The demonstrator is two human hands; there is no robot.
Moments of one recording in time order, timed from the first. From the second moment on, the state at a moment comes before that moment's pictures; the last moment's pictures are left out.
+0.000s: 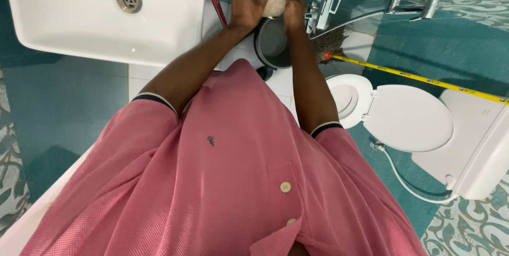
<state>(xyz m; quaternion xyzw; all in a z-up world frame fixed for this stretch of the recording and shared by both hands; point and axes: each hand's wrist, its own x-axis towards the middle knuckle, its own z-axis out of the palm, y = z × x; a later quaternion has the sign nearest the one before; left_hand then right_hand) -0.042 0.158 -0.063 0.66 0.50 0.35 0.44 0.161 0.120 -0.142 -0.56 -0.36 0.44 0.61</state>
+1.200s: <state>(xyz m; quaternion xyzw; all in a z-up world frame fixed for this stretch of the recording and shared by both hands) -0.051 0.114 -0.107 0.60 0.49 0.33 0.54 0.153 0.082 -0.122 -0.73 -0.45 0.34 0.38</state>
